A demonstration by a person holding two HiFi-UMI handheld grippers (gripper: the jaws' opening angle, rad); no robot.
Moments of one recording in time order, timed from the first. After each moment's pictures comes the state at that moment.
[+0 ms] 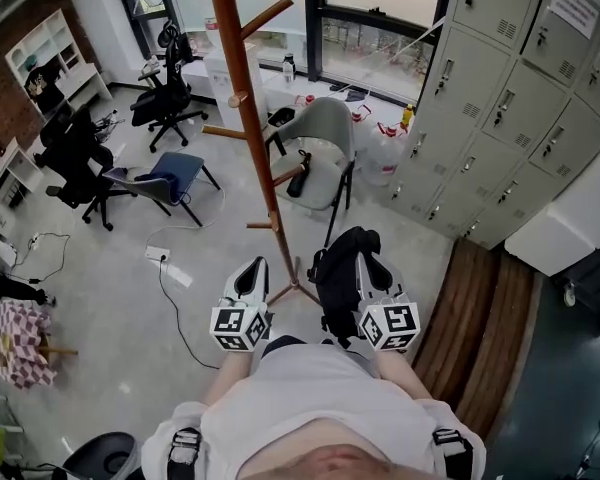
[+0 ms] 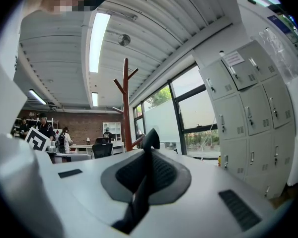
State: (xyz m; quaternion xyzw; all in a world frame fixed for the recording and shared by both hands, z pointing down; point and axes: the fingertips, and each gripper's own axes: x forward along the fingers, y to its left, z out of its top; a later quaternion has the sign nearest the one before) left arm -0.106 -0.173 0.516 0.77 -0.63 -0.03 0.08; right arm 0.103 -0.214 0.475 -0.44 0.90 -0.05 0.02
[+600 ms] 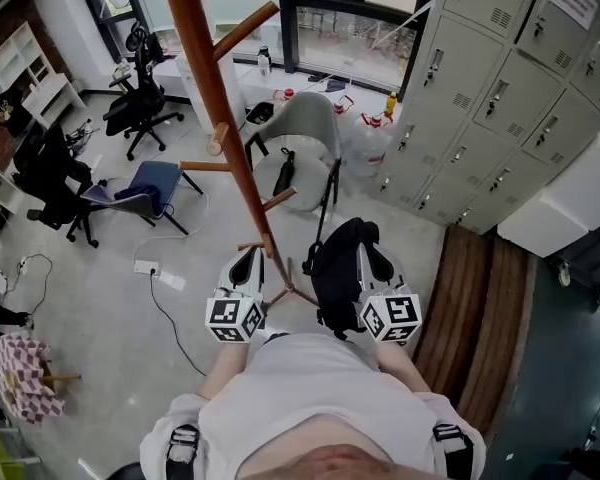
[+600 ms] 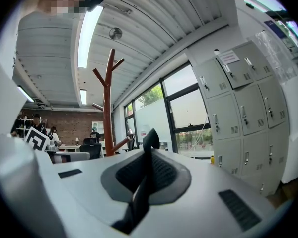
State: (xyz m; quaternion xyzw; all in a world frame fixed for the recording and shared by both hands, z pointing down) left arm -0.126 -0.271 0.509 0.80 -0.60 -0.02 0.08; right arm 0.095 -0.294 0.475 -0.49 0.87 -0.06 0.01
